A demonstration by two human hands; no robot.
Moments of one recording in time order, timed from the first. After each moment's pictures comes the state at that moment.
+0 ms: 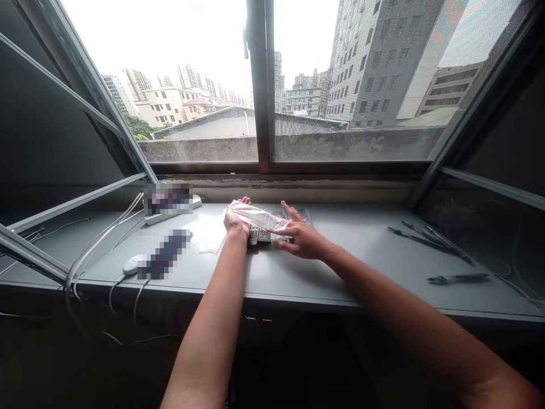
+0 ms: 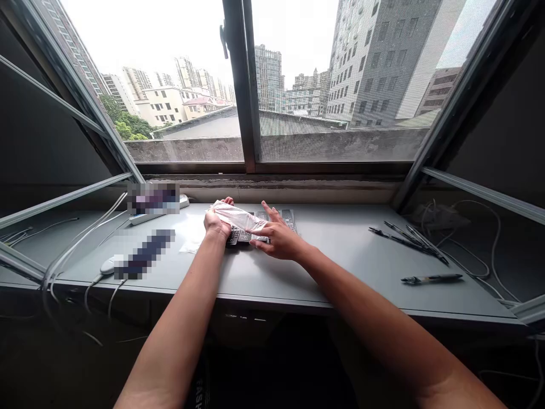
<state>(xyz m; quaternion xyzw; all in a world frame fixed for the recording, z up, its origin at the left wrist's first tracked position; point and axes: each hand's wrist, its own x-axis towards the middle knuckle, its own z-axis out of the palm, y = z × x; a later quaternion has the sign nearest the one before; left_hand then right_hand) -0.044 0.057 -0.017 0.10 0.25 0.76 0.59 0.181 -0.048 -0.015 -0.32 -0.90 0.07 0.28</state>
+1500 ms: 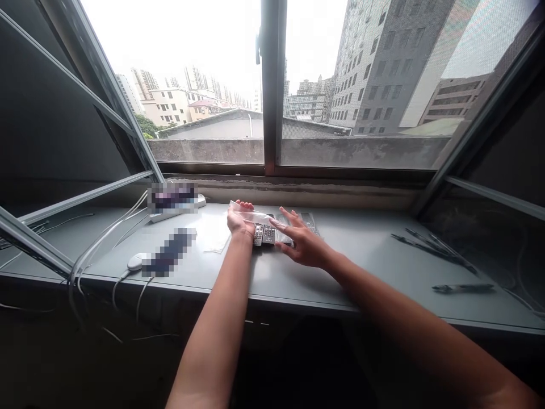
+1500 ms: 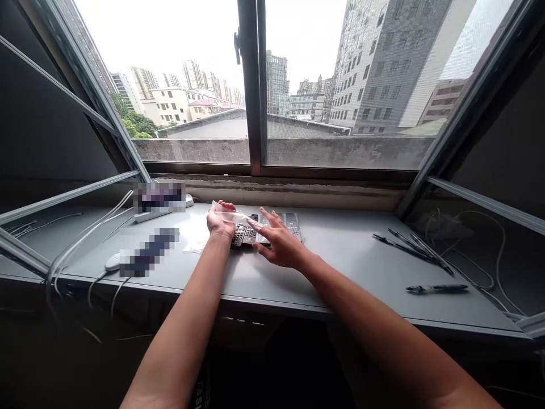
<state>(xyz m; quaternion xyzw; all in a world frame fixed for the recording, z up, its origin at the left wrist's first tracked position) -0.043 0.042 -0.008 0.06 0.21 0.79 0.57 0.170 -0.056 -0.020 -0.31 -0.90 0.02 0.31</state>
